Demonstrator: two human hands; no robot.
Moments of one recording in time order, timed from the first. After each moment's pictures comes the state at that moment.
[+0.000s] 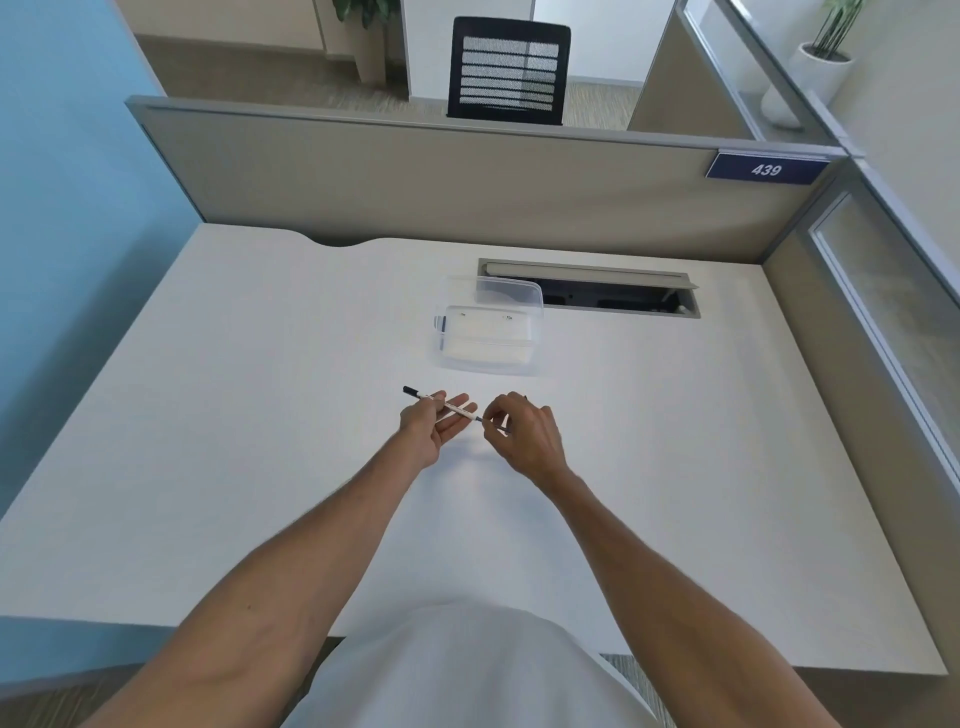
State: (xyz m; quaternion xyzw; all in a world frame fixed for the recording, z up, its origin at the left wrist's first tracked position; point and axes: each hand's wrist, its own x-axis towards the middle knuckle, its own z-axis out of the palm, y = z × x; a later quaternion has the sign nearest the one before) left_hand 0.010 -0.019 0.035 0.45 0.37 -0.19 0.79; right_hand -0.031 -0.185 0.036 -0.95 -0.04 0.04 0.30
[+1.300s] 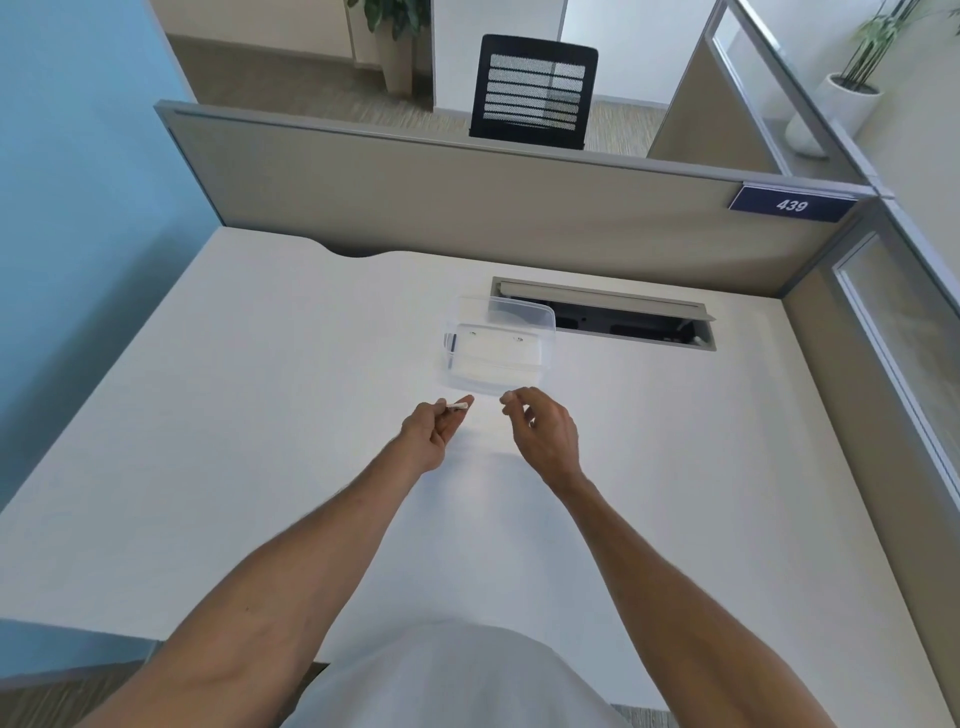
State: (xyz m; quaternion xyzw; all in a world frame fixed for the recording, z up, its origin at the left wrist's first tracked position) left_hand 0.034 -0.013 0.050 0.33 0.40 -0.16 0.84; right_hand 0.011 -0.192 0.047 -0.93 0.05 0.00 0.36
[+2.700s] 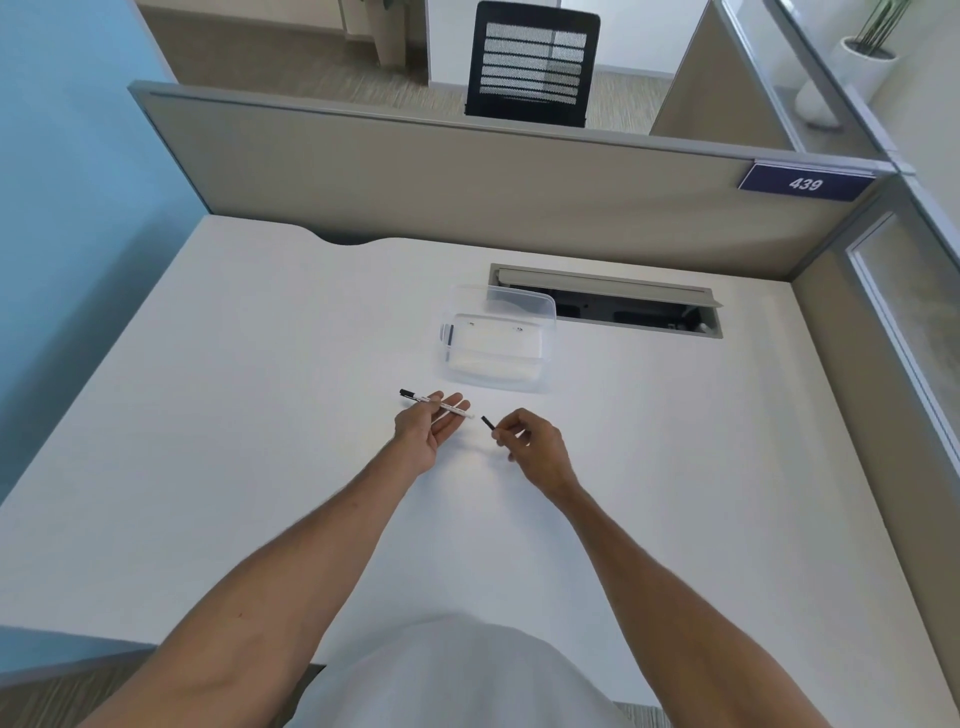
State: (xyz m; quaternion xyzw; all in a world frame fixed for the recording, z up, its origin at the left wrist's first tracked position) left_hand 0.047 -0.013 0.013 0.42 0.40 -0.14 0.80; right_hand 0.003 -0.196 0.025 -0.85 0.11 0.15 0.49
